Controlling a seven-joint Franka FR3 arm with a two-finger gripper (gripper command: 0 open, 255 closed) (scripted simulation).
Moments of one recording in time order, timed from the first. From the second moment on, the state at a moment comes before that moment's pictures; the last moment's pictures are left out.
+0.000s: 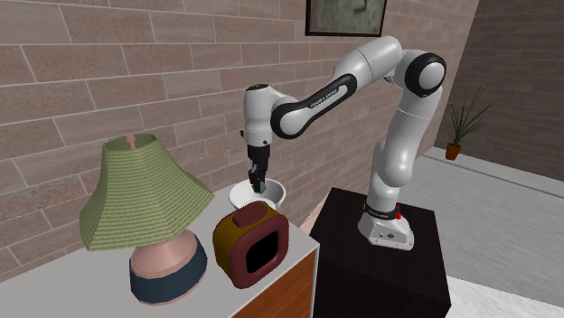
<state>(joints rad) 0.21 -0.20 0.34 -2.28 0.08 2.12 0.31</state>
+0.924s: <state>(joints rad) 0.21 -0.21 0.34 -2.28 0.08 2.11 0.31</state>
